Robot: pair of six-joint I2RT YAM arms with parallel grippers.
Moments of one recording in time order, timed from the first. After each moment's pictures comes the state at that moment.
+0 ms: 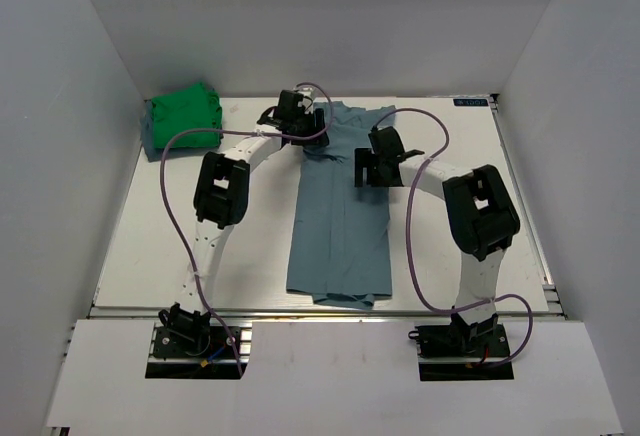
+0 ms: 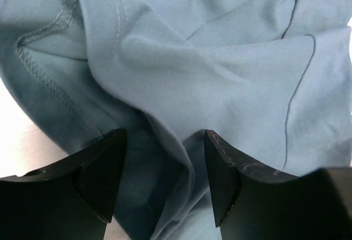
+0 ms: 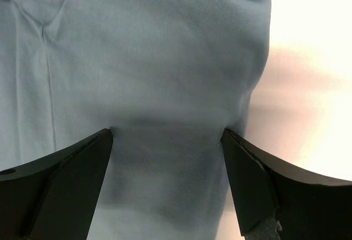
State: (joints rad) left arm -0.38 2.51 2.09 -0.28 0.22 -0.30; right arm 0.45 1.96 1.26 -0.23 0.10 0.32
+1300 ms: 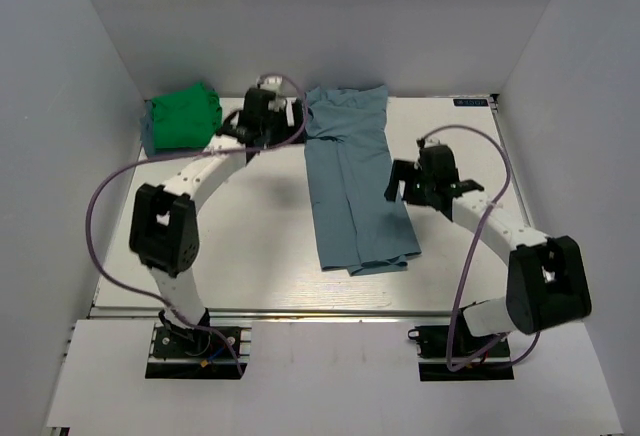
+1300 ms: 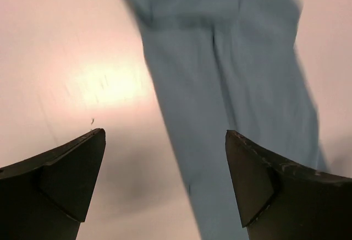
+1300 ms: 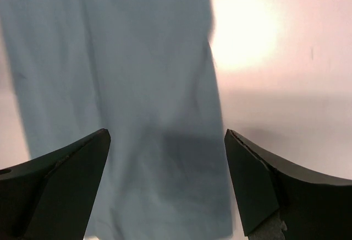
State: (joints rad) left arm -0.39 1.86 1.57 -0.29 0.00 -0.33; right arm 0.32 1.41 0.90 -0.25 -0.04 0.35
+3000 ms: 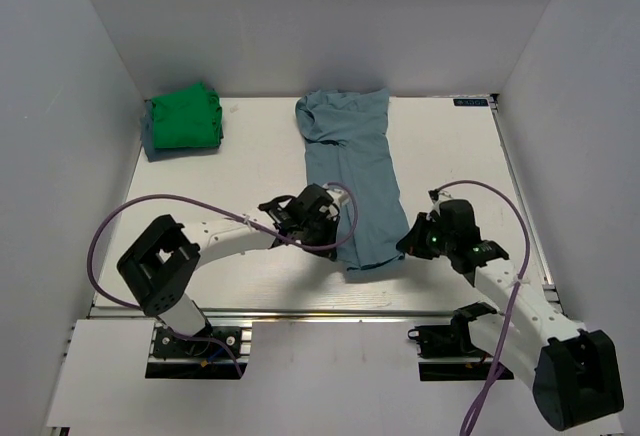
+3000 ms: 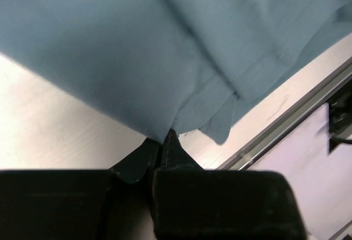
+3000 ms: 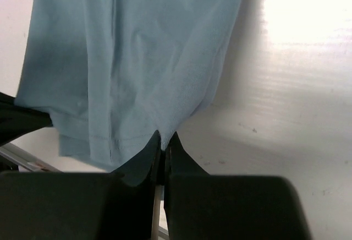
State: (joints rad) left arm -0.88 1.60 0.94 -0.29 0.20 -0.47; right arm 0.32 0.88 0.40 -0.30 -0.28 0.49
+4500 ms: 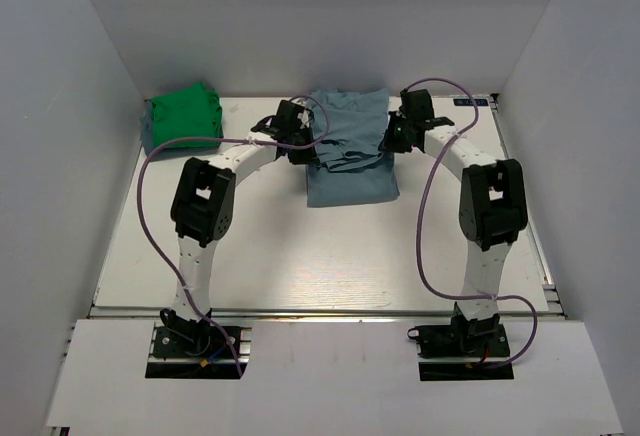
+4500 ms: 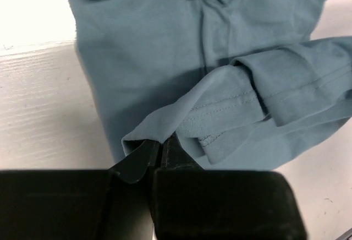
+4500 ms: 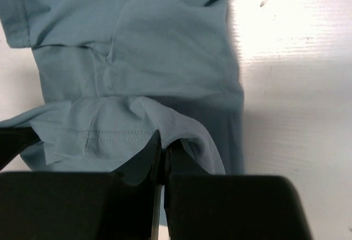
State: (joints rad) left arm -0.44 2.16 1.71 -0.37 0.17 -0.50; right arm 0.27 1.99 1.55 -0.37 -0.13 0.42
